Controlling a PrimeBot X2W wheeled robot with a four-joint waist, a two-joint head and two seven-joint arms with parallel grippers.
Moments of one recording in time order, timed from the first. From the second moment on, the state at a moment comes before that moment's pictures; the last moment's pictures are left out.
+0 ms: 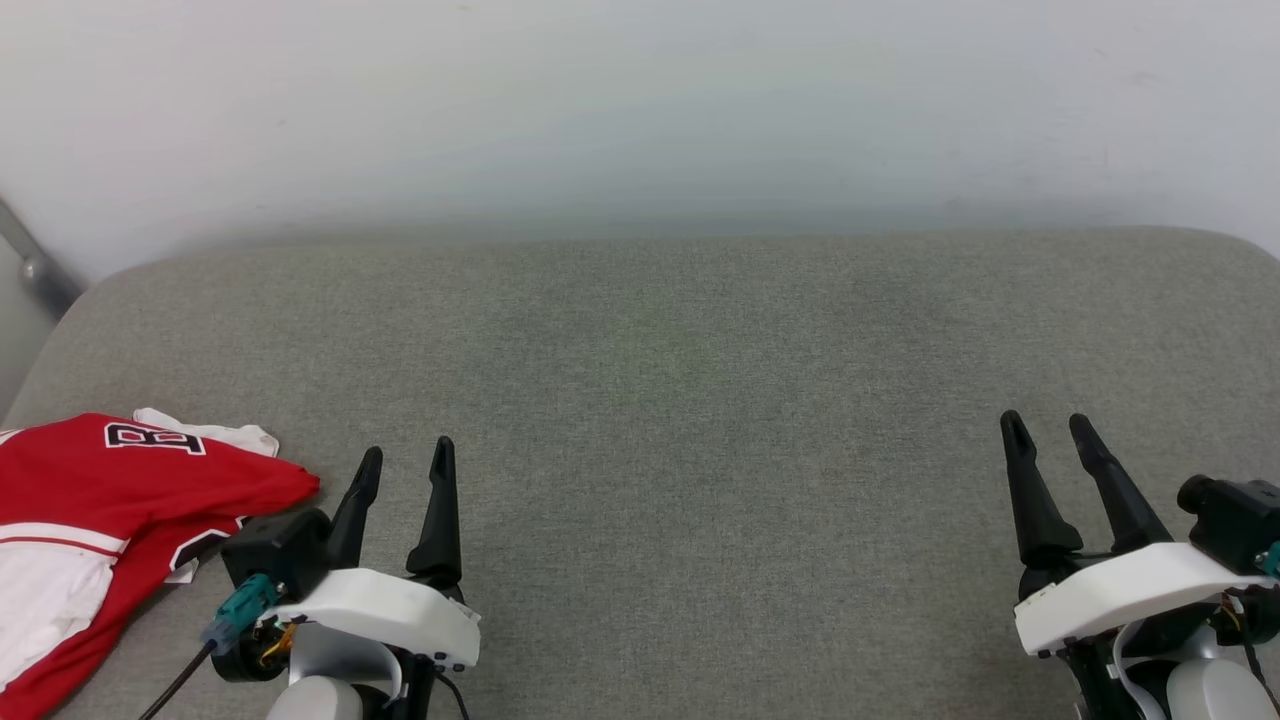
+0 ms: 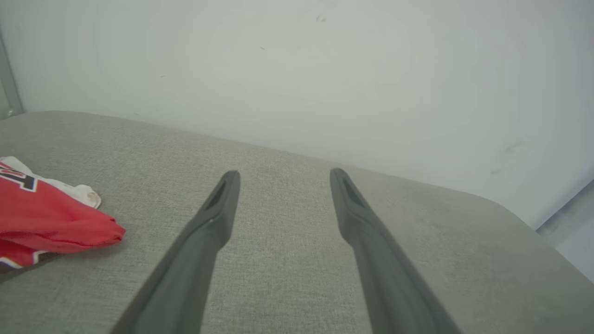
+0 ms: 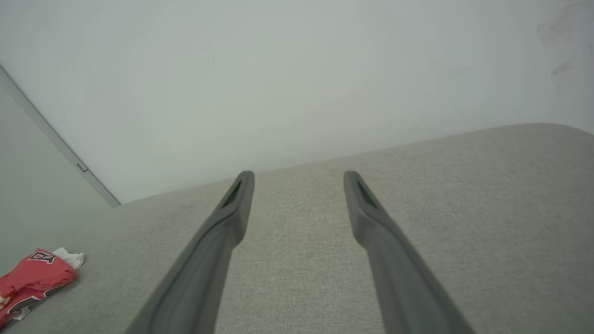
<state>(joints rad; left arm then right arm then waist) -0.11 0.11 -0.13 0.17 -0.45 0.00 -0.15 -0.08 -0.08 -0.02 0.08 0.39 0.13 -0.03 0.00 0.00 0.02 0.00</state>
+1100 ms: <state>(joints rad) -0.12 0.13 -0.18 0.20 -0.20 0.07 -0.23 -0.07 -0.06 -0.04 0.04 0.11 0.13 -0.03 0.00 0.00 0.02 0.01</state>
